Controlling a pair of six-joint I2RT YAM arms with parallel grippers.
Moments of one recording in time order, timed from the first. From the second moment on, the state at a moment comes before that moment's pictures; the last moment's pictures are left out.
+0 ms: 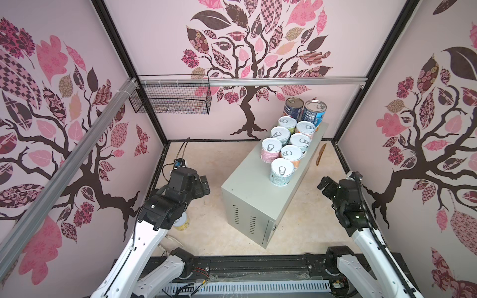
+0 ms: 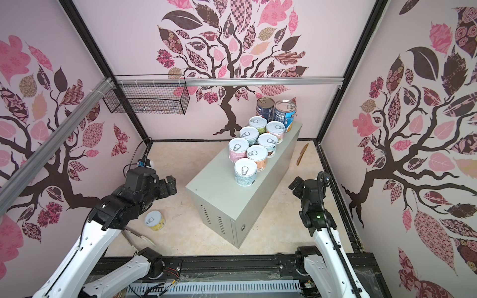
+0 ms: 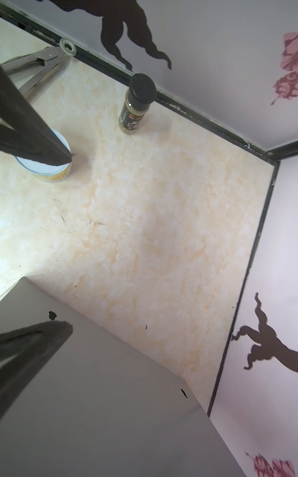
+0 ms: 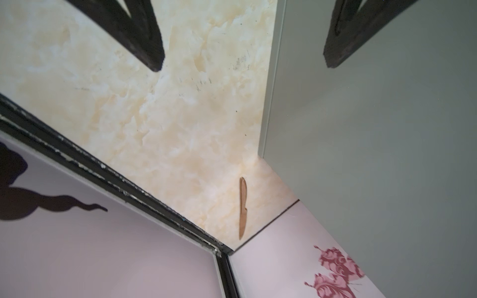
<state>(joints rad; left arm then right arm) -0.41 0.91 1.15 -0.99 -0.35 -0.49 0.04 0.73 0.52 -0.30 0.29 0.63</state>
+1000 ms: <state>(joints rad) 0.01 1.15 0.95 -0.87 -0.35 -0.61 0.13 0.79 0.20 -0.09 0.25 0.92</state>
